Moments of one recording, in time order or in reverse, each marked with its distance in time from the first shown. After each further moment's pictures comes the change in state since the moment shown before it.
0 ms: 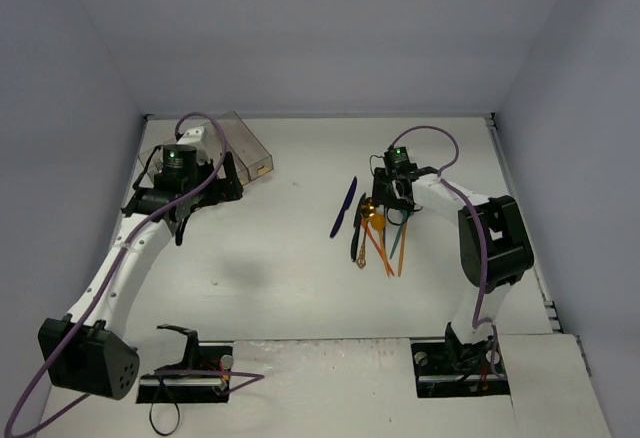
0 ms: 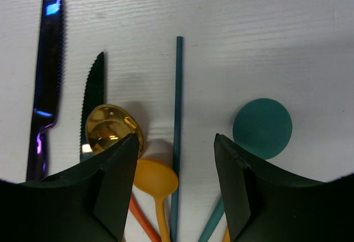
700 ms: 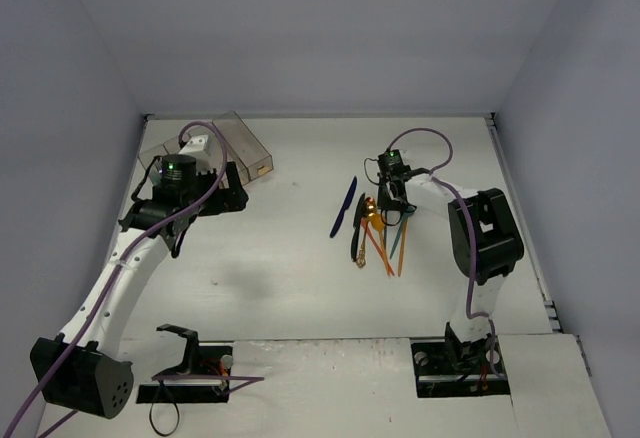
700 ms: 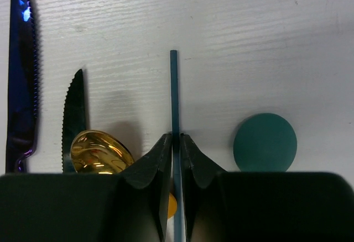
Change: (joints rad) left arm -0.036 -0.107 -0.075 -0.003 0.059 0.009; right arm 0.023 0.091 0.017 0.030 0.080 0.011
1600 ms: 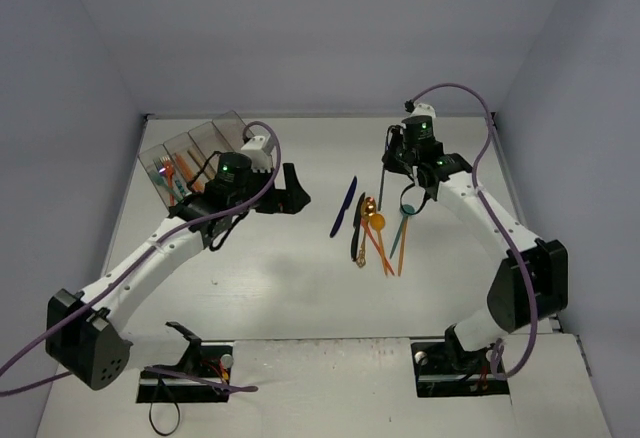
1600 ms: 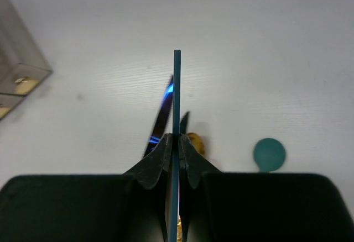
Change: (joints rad) left arm -0.307 0.128 0.007 0.260 0.099 -0.137; right arm -0.008 -0.346 0.100 -0.015 -0.079 0.022
